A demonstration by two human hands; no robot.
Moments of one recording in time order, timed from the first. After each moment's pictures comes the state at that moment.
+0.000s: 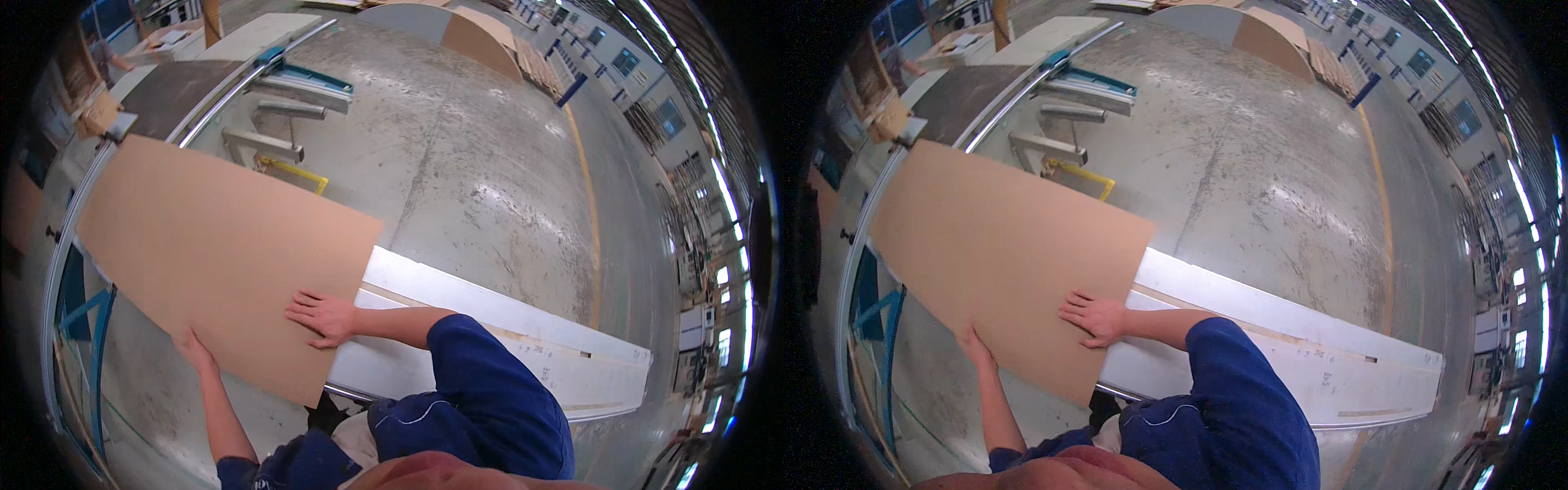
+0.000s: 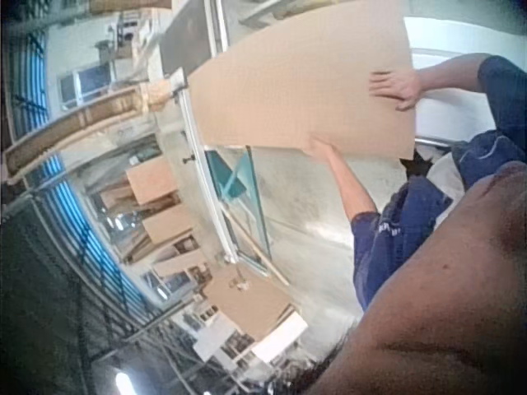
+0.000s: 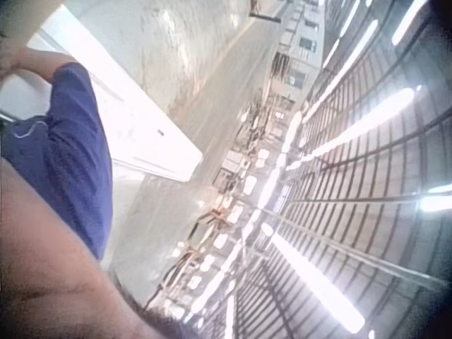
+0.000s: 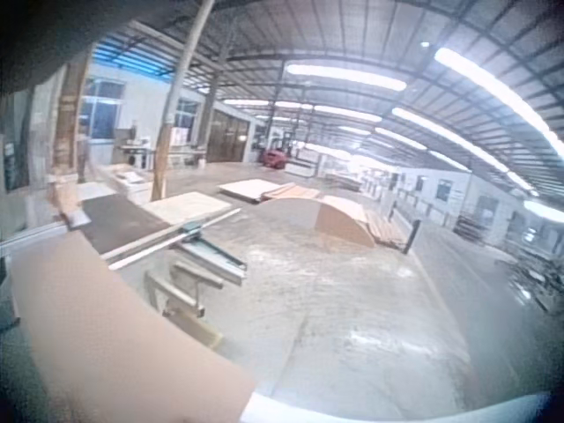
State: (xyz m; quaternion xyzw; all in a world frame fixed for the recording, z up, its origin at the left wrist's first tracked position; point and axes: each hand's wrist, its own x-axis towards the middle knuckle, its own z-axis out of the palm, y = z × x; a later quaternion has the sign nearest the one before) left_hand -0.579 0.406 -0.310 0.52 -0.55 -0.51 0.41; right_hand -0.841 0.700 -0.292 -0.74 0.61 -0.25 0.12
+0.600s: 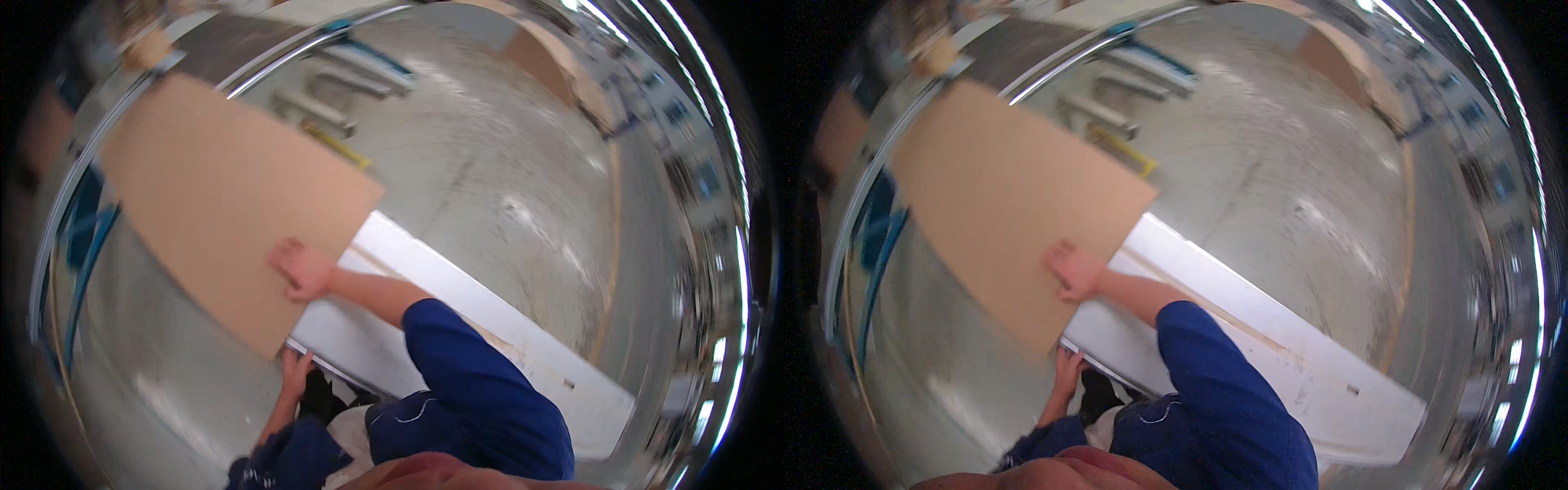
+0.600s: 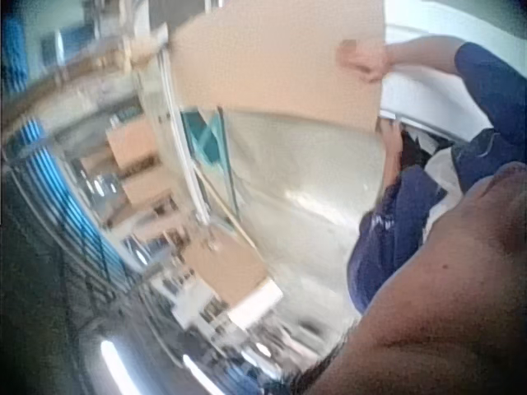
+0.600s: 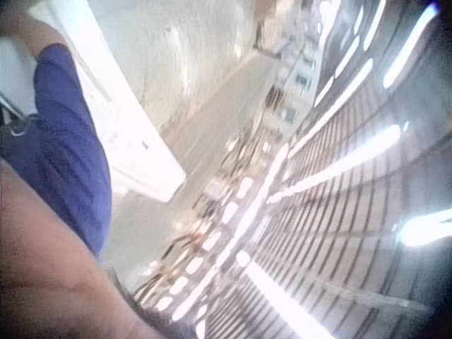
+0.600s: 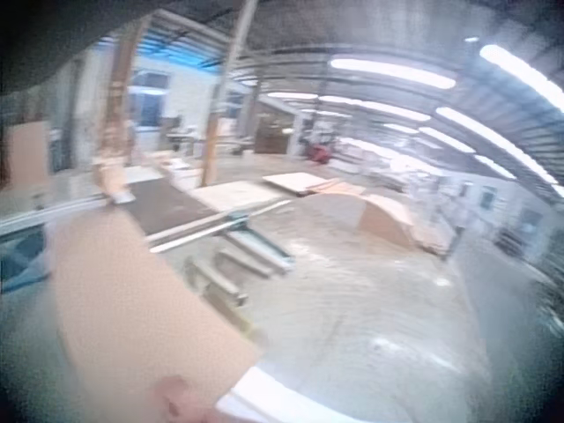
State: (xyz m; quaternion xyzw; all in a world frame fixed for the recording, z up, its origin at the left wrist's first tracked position) left_hand -0.544 0.675 -0.335 0.40 -0.44 -0.79 0.13; right_hand -0.843 0.614 -0.292 -0.74 0.58 -0.33 0.11
